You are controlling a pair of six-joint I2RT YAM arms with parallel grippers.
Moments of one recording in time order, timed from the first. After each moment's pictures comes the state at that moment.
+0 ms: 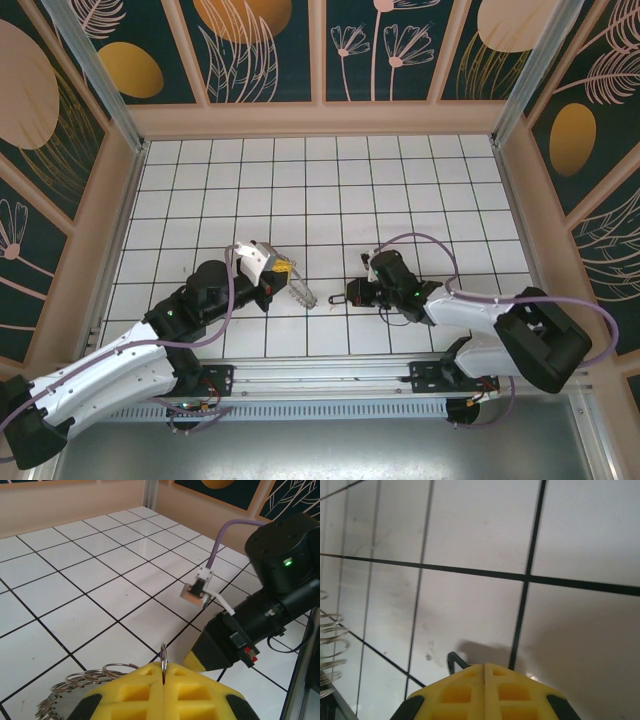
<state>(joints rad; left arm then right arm) -0.88 0.70 0.47 -0.06 0.06 -0.19 0.78 1.26 0.38 0.12 -0.24 0.76</state>
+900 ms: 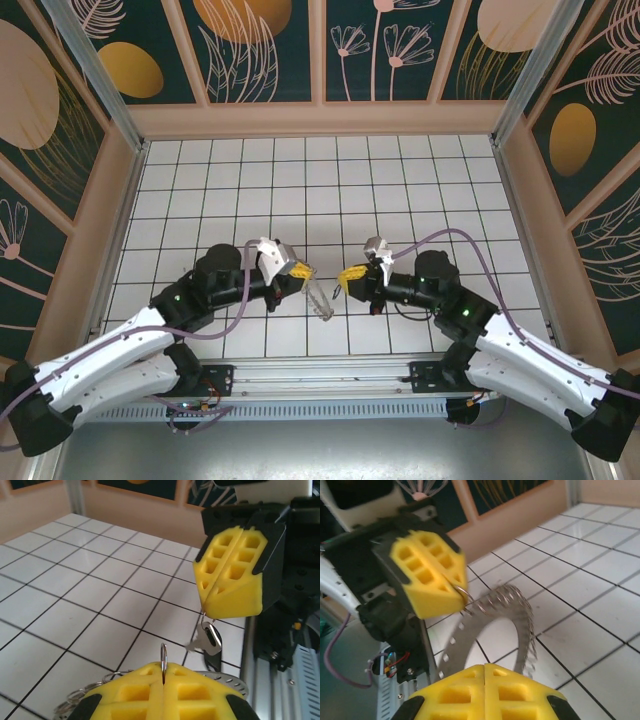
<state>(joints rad) -0.88 0.85 0.63 -0.09 0.36 -0.02 0.86 0.69 0.50 -0.02 -0.44 0.22</state>
